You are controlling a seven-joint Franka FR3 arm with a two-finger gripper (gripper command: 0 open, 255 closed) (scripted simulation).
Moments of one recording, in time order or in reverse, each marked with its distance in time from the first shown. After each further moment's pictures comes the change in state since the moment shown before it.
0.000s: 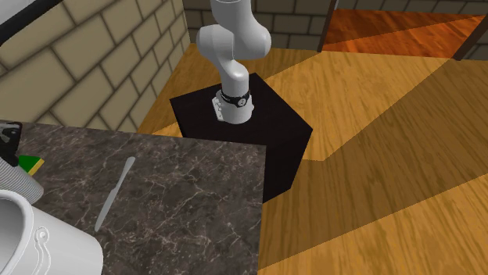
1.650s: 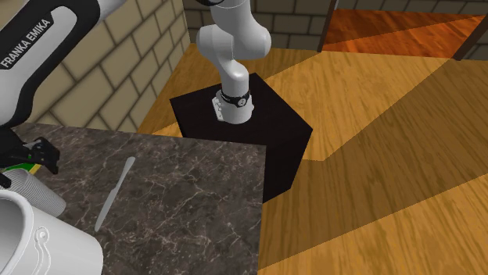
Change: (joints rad) arm -0.019 0.064 0.042 -0.107 0.069 0.152 -0.043
